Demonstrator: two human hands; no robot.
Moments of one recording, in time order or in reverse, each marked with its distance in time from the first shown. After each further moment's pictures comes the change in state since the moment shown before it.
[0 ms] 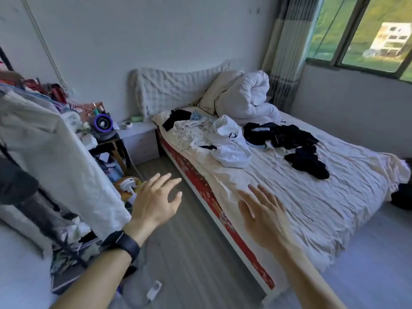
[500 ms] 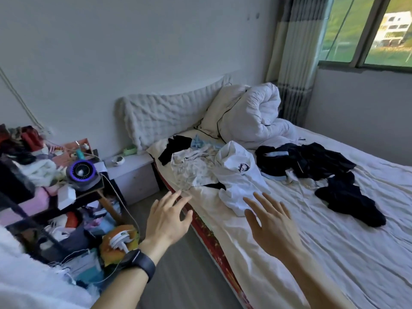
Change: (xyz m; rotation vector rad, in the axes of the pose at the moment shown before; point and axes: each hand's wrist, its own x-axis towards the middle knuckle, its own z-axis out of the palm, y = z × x) left_hand 0.357 -0.048 0.134 0.020 -0.158 -0.011; right_hand 0.356 0.088 0.127 0.101 0.007 0.067
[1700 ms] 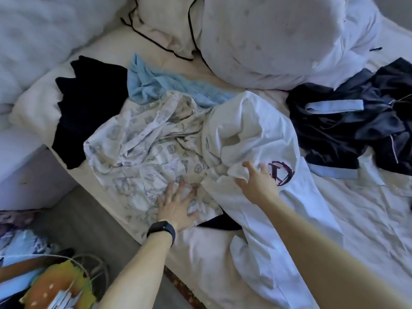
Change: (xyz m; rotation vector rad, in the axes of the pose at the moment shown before) left_hand 0.644 -0.197 0.535 0.166 -1.022 0.088; right_hand 0.625 0.223 0.532 0.009 -0.731 0.739
